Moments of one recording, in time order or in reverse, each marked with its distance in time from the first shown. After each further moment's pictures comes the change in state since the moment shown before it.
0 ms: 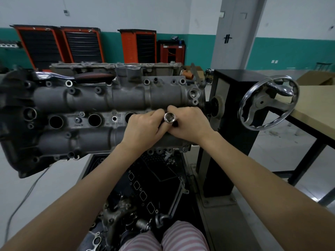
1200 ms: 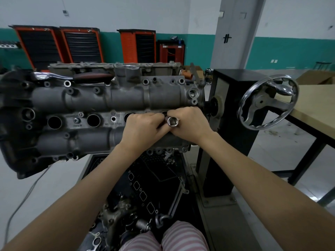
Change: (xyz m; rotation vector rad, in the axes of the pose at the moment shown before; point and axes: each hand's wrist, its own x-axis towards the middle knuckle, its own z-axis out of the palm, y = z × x) left_hand 0.001 -0.001 0.001 0.023 0.044 0.005; right_hand 0.000 0.002 0.001 -0.011 -0.002 0.004
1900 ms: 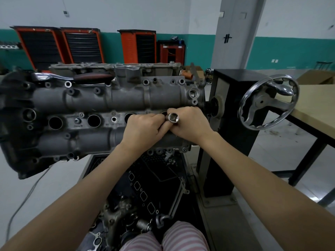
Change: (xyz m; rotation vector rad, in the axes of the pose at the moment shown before) left_hand -0.001 0.000 -0.001 -0.007 -0.007 0.023; right_hand 0.000 -0.001 -0.001 0.001 0.023 0.027
